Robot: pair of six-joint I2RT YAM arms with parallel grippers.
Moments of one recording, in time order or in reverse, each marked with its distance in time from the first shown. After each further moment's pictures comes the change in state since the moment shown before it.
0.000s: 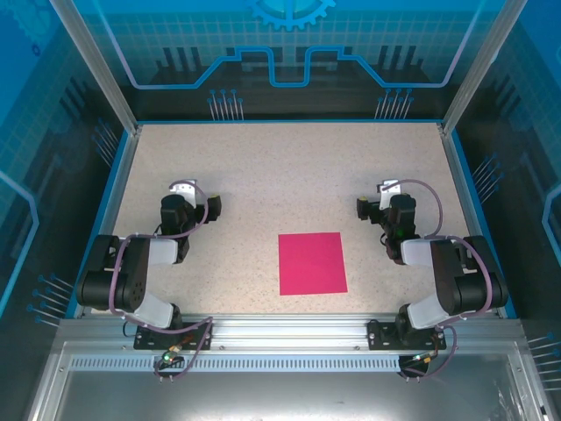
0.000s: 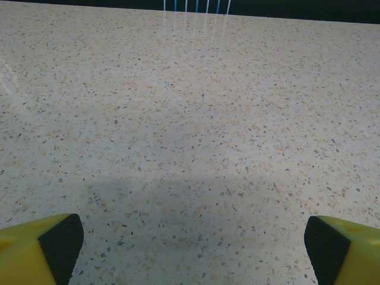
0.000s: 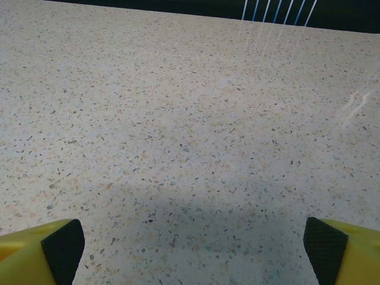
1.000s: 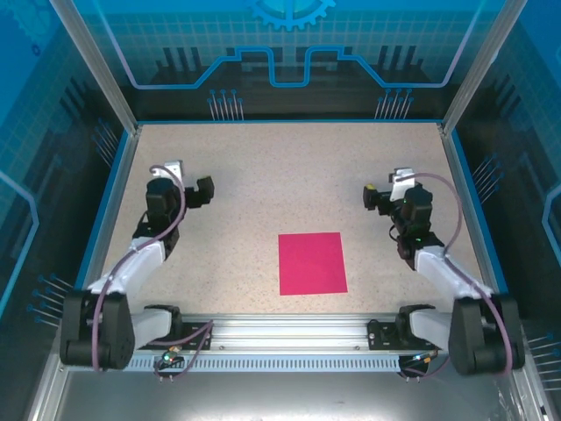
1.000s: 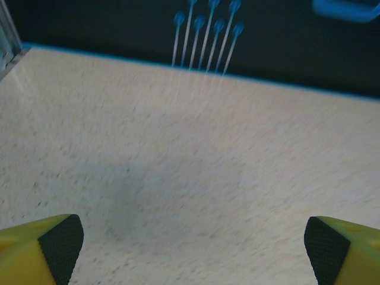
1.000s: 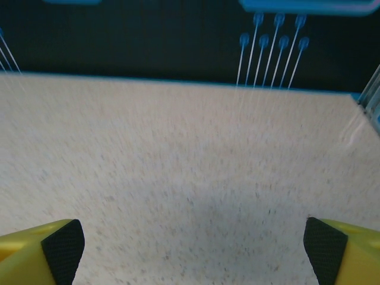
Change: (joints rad) left arm -0.028 -0.388 0.204 -0.528 -0.031 -0.132; right arm -0.019 -0.424 0.089 -0.377 -0.054 0.043
